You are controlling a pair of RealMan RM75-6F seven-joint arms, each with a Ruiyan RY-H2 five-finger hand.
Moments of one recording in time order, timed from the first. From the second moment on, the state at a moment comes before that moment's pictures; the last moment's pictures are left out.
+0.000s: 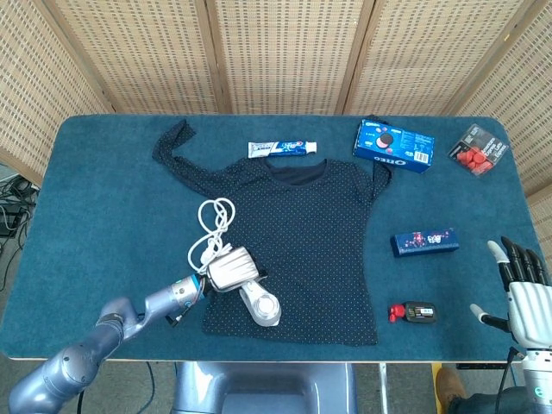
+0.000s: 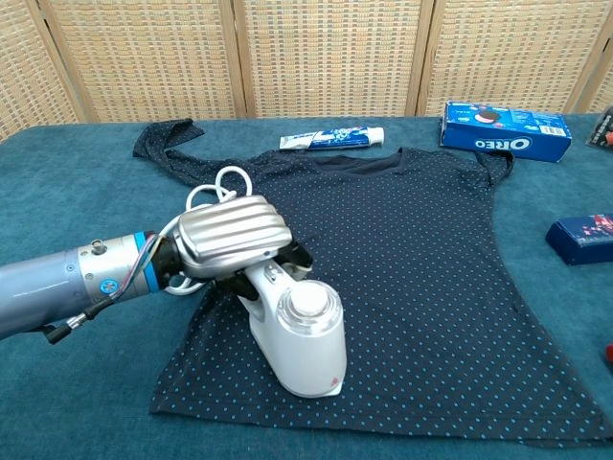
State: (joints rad) left arm -0.90 -2.04 0.20 -0.39 1.83 1.28 -0.38; right arm 0.06 -1.07 0.10 -1.70 -1.46 1.51 -0.02
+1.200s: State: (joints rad) left arm -0.86 -2.02 0.24 -0.41 1.86 1.37 -0.46; right arm 0.05 -1.07 0.10 -1.70 -1.46 1.51 -0.03
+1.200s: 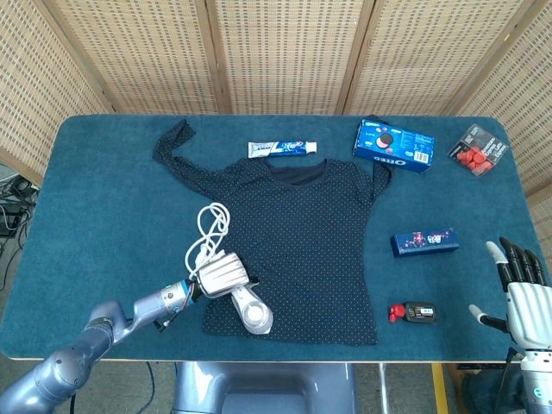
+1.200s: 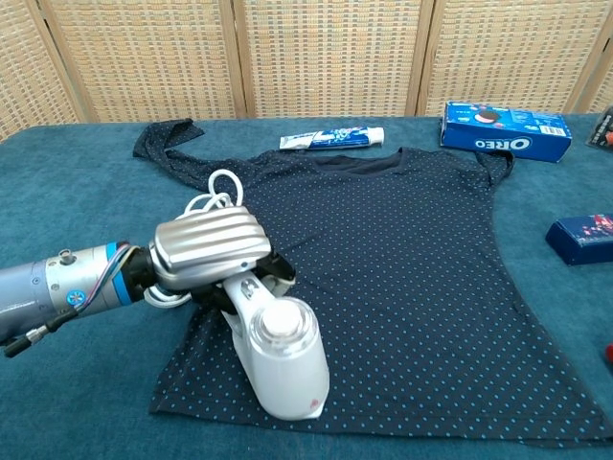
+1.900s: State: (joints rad) left arm -0.84 -2.00 0.22 -0.32 1.83 1.31 -0.42; right arm 0.05 -1.07 0.09 -1.70 -1.47 1.51 -0.03
